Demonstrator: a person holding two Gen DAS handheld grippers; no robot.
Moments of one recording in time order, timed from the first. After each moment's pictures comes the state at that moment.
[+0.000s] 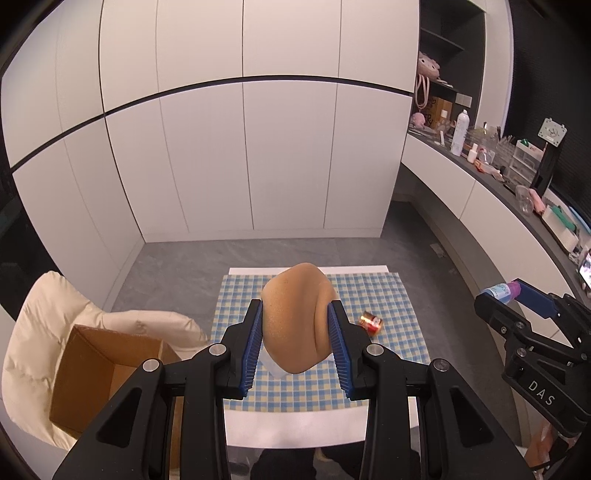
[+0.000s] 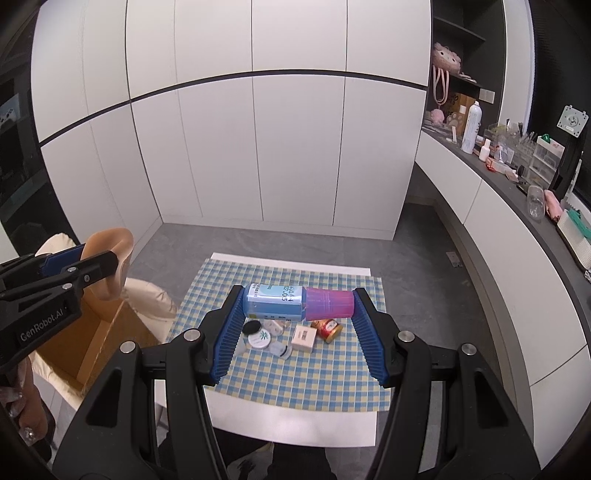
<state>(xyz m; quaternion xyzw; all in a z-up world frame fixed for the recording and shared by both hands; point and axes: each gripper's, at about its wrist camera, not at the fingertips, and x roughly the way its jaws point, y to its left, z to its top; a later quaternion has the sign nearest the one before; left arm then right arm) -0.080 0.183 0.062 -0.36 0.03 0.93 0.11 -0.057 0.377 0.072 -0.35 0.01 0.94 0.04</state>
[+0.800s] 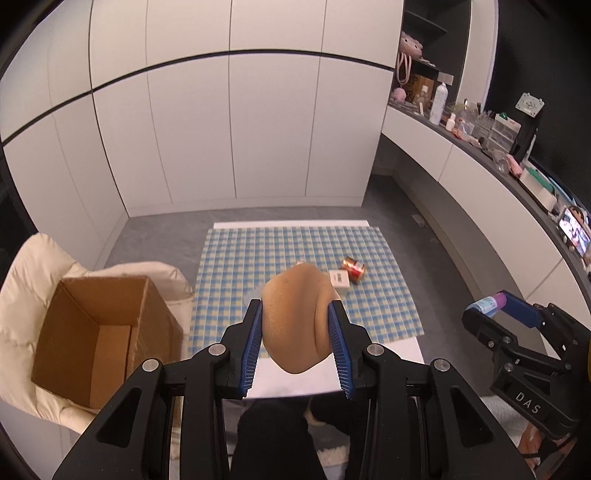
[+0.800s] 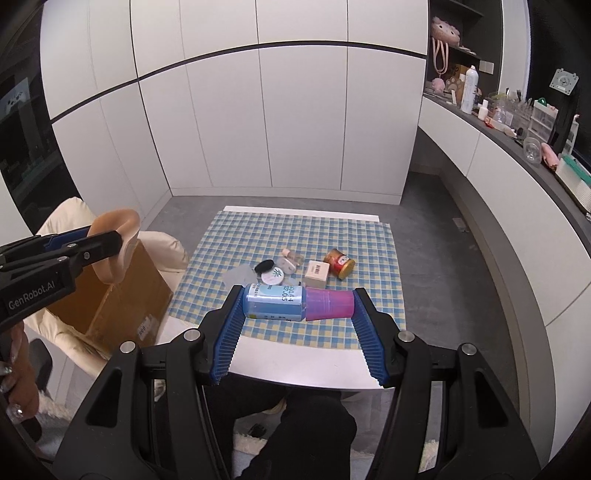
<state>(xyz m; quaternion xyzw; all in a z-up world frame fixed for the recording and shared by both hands) -0.001 0.163 0.004 -0.40 0.02 0.90 0.15 0.039 0.357 0.001 -0.38 0.03 0.92 0.03</state>
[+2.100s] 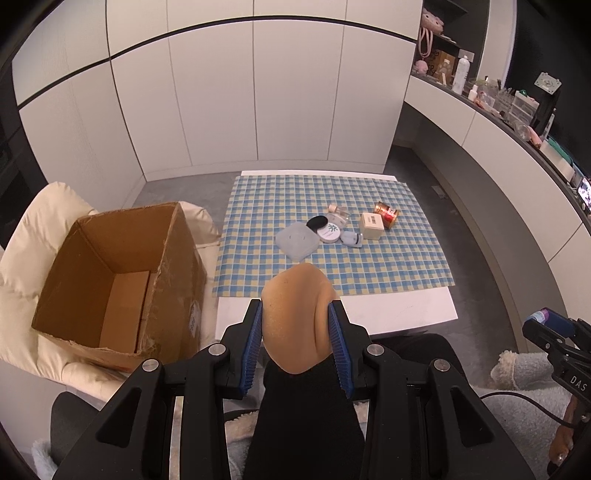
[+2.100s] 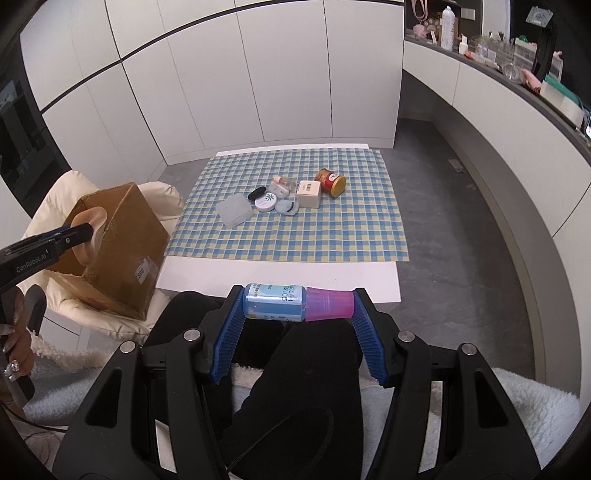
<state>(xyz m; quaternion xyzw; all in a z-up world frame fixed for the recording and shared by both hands) 0.036 0.100 -0.069 -0.45 0.03 0.89 0.11 0.123 0.366 -0.071 -0.45 0.08 0.89 0.04</state>
